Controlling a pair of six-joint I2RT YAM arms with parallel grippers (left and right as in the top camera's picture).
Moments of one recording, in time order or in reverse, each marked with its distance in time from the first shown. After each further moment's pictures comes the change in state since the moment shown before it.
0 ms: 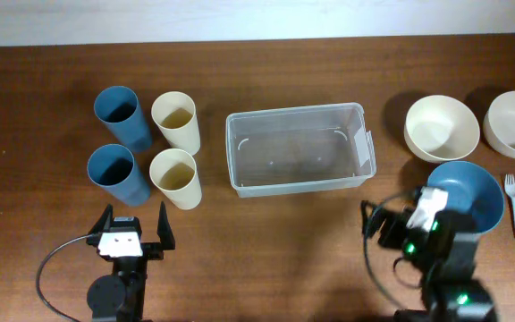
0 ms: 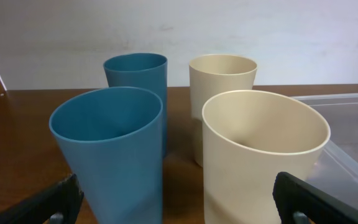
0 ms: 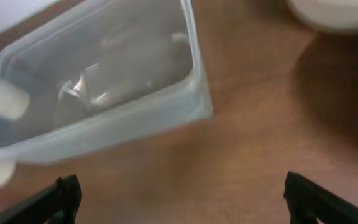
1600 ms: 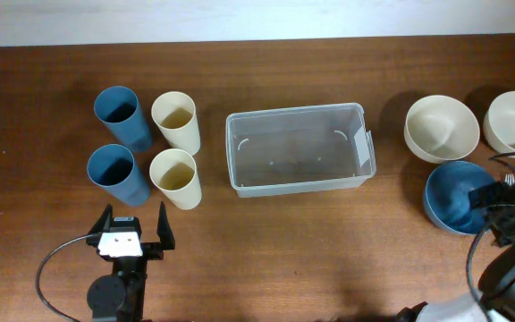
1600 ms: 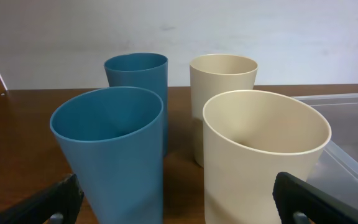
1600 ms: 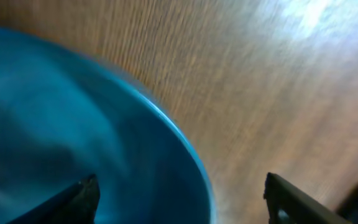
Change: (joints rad) left arm 0.000 0.000 0.000 0.000 -0.002 0.000; right arm -0.631 1.170 0.722 -0.458 0.319 0.290
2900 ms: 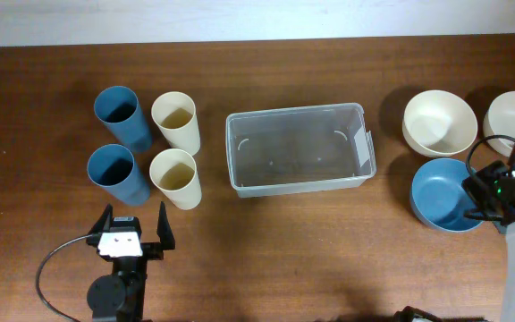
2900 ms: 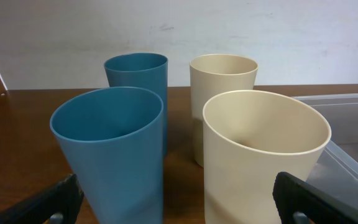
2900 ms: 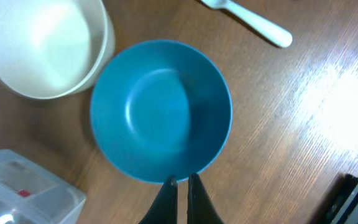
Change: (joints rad) left arm 0.000 0.000 0.000 0.000 0.000 0.000; right arm 0.290 -0.560 0.001 -0.113 0.088 0.038
